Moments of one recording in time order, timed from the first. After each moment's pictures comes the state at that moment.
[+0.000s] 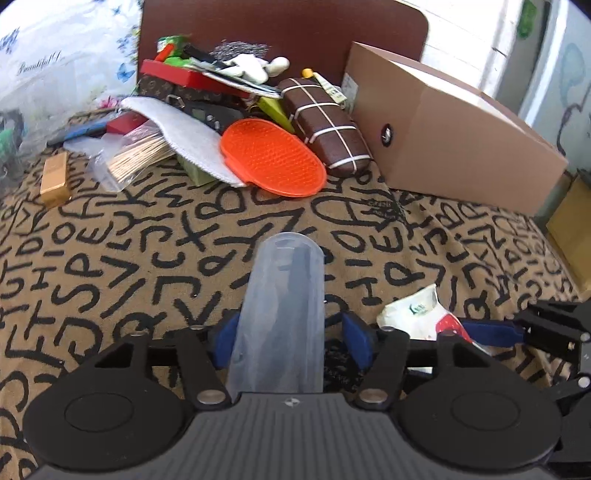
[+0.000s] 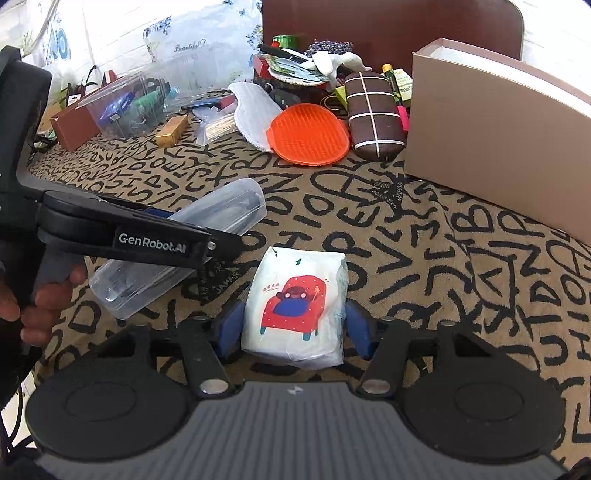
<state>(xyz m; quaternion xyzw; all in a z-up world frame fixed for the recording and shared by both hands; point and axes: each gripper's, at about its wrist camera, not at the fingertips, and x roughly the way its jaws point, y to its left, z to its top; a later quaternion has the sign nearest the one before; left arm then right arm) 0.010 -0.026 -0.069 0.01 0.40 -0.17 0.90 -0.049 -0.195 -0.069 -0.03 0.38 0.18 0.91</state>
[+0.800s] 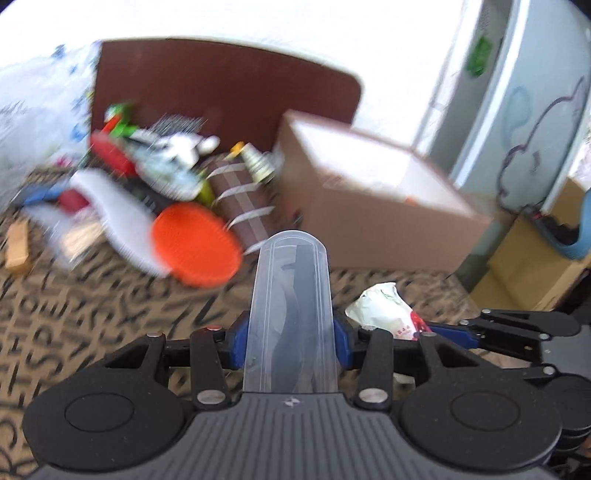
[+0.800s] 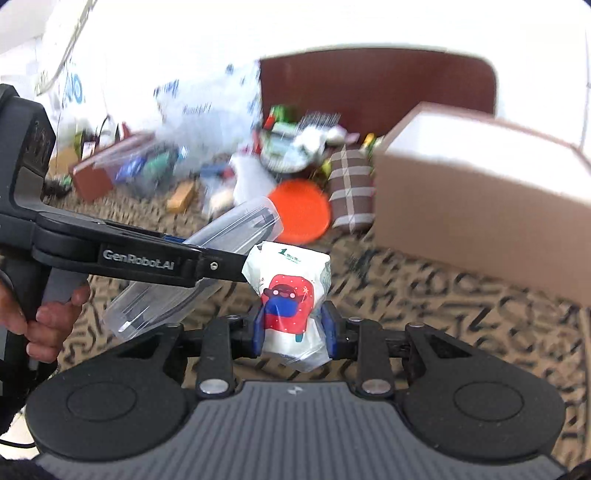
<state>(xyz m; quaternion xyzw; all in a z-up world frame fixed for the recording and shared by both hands) 0.004 -0.054 0.009 -0.05 0.33 -0.25 0.91 -0.064 -0.248 -0.003 0.00 0.29 0.18 0.94</state>
